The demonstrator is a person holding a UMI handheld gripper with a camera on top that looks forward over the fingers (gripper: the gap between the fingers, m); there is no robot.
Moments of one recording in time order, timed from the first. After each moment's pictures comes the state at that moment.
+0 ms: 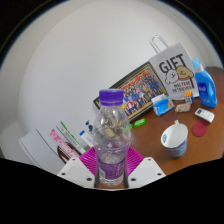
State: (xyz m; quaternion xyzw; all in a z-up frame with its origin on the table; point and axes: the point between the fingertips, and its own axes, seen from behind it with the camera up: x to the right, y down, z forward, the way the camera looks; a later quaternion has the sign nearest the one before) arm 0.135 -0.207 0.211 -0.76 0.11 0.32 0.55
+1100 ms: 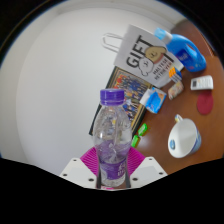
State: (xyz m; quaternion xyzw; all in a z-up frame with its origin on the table) arm 0.192 -0.119 0.251 -0.66 0.33 0.45 0.50
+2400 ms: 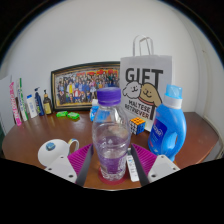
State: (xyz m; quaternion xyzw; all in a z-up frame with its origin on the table) arm 0.431 -0.103 0.089 -0.84 -0.03 0.03 0.54
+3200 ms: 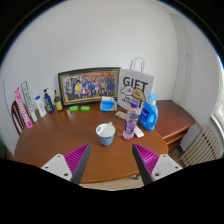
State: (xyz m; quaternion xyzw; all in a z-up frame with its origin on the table) arm 0.295 -0.346 0.232 -0.88 0.07 -0.05 0.46
